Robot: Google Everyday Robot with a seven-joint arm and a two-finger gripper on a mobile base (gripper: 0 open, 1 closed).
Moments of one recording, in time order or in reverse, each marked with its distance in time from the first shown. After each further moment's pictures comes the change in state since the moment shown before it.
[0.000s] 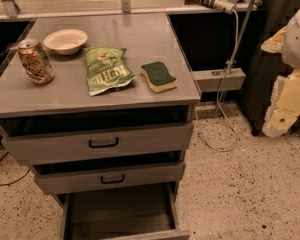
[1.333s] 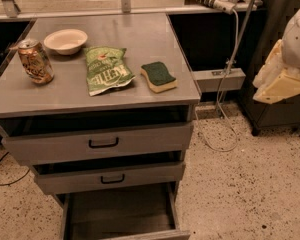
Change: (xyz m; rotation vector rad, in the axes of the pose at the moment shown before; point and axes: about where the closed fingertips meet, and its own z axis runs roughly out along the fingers) arm 0.000 0.000 0.000 0.000 0.000 0.000
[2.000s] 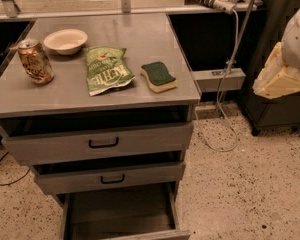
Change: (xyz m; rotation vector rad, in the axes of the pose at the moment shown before) arm 0.000 0.000 0.000 0.000 0.000 0.000
